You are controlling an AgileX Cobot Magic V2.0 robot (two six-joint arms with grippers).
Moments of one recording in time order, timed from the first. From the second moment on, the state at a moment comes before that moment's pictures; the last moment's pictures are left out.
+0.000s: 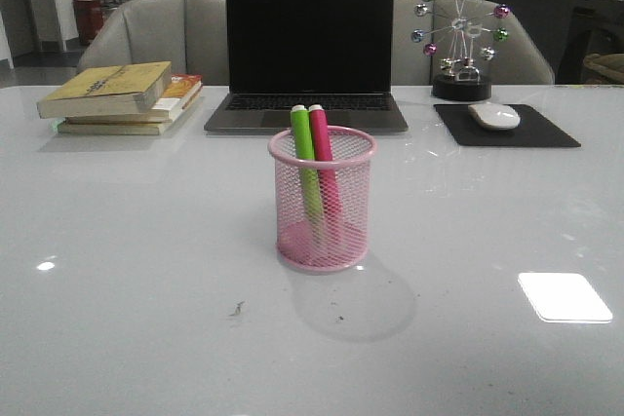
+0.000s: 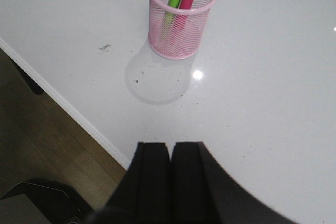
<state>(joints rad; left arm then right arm) -0.77 0.61 -0.64 0.17 0.87 0.11 0.63 0.69 -0.56 -0.01 0.59 -0.03</state>
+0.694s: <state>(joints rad) -0.74 0.56 -0.63 0.15 0.86 0.11 0.63 0.69 -0.56 -0.02 0.59 -0.03</state>
